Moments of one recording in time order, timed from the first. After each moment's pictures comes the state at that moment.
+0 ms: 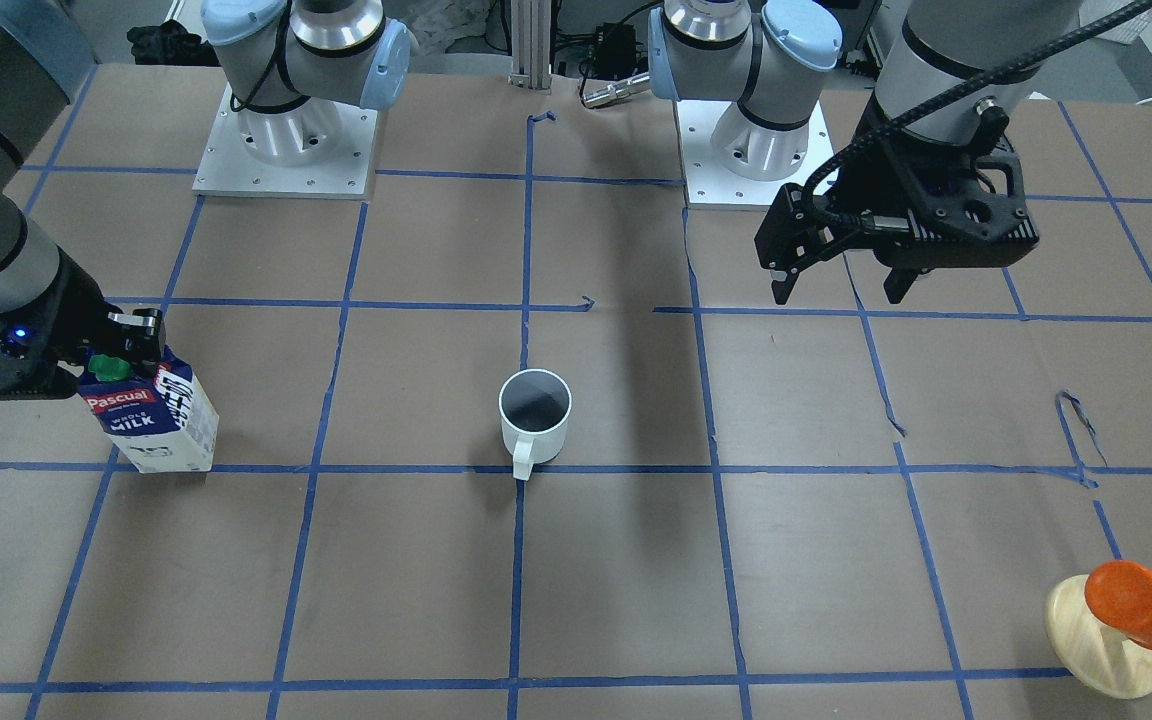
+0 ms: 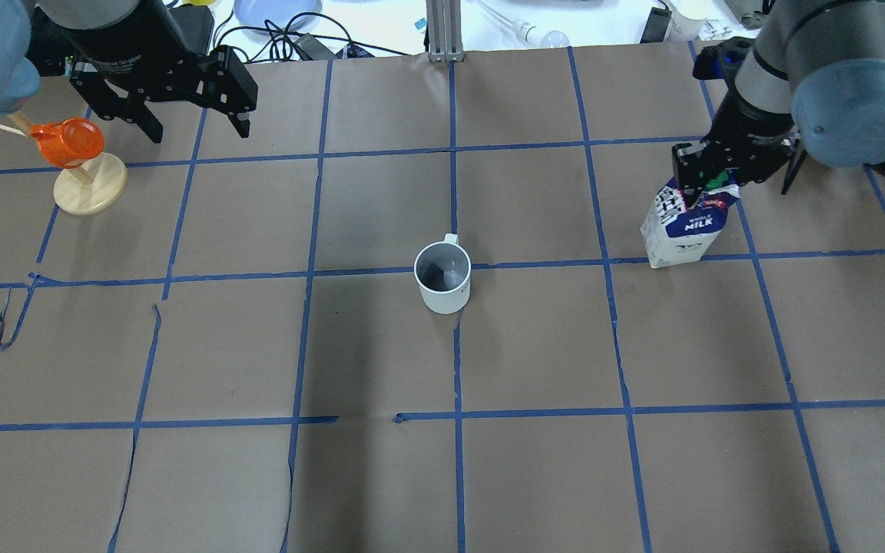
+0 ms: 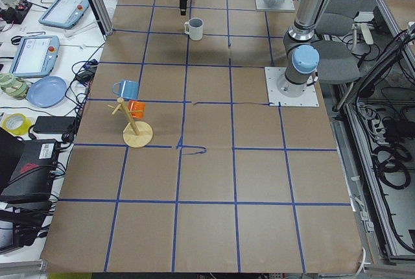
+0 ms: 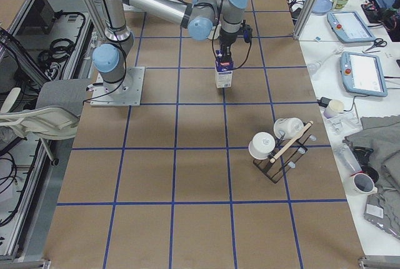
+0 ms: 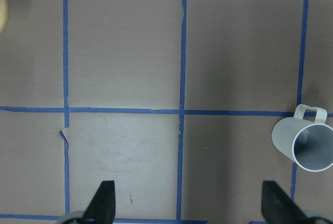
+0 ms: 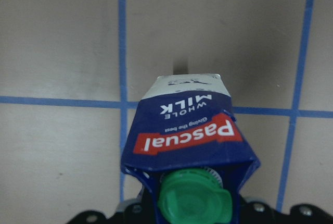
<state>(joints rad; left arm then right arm) -1.56 -1.65 -1.43 -1.56 1.59 -0.02 1.46 -1.37 1.65 -1.81 -1.57 -0.16</state>
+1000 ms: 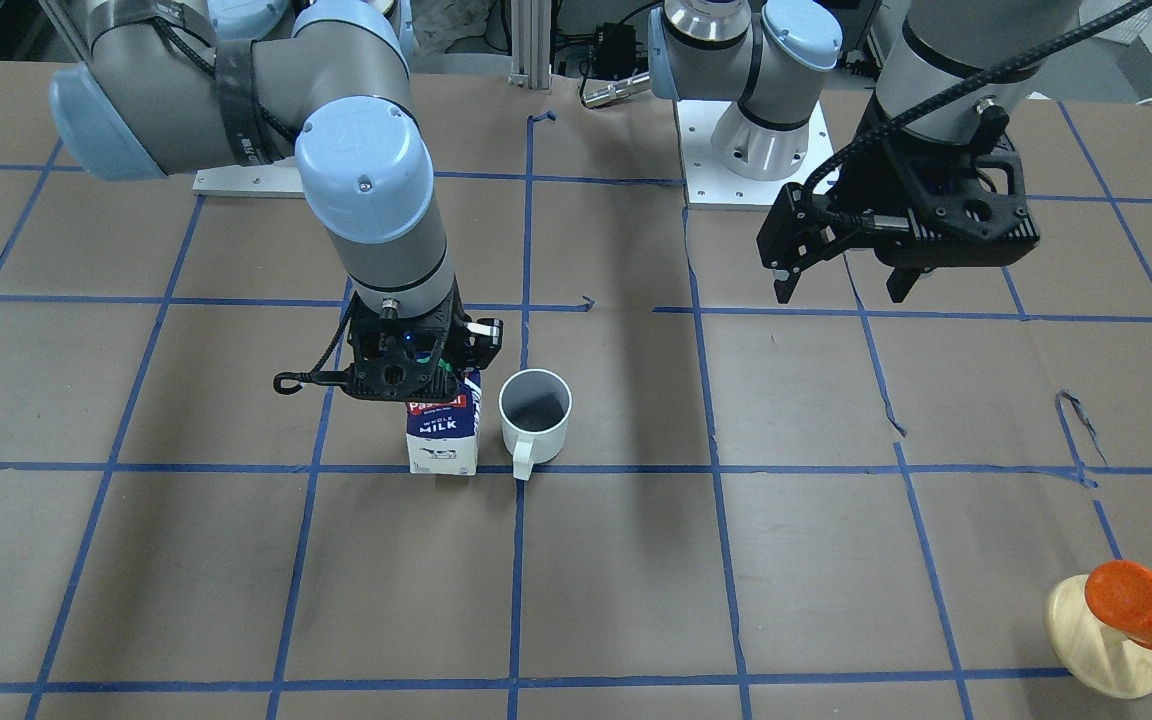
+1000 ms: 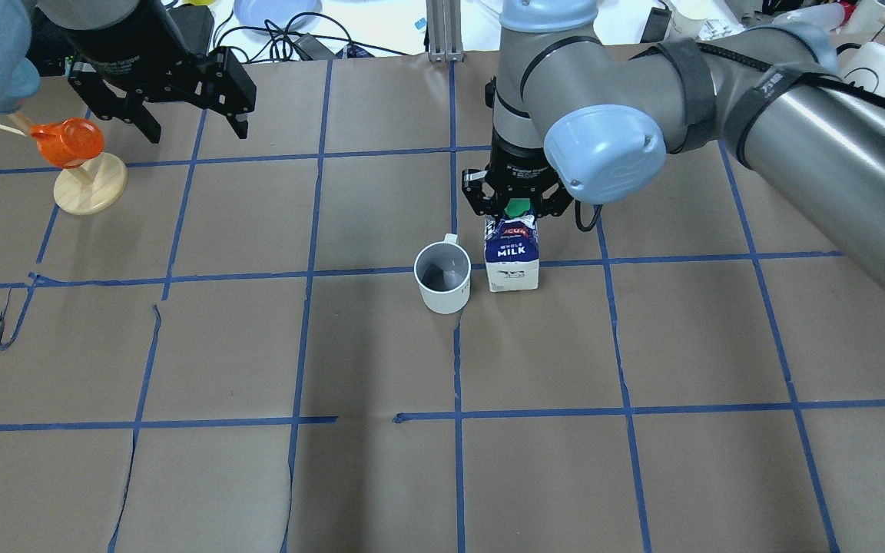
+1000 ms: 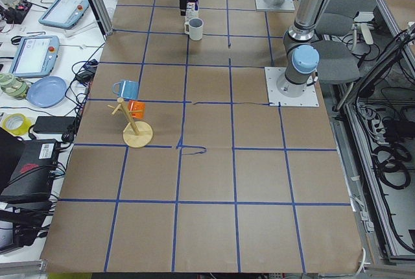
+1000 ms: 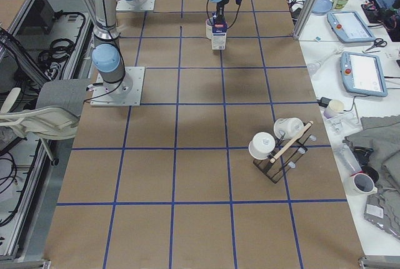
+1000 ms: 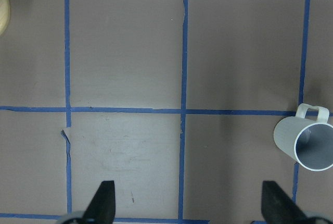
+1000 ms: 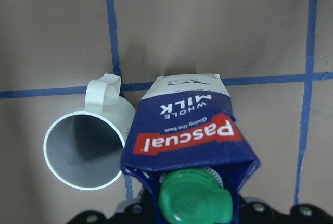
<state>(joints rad) -1.56 -1.65 -1.43 -1.56 1.59 -0.02 1.84 -1.28 1.58 -1.80 -1.52 0.31</state>
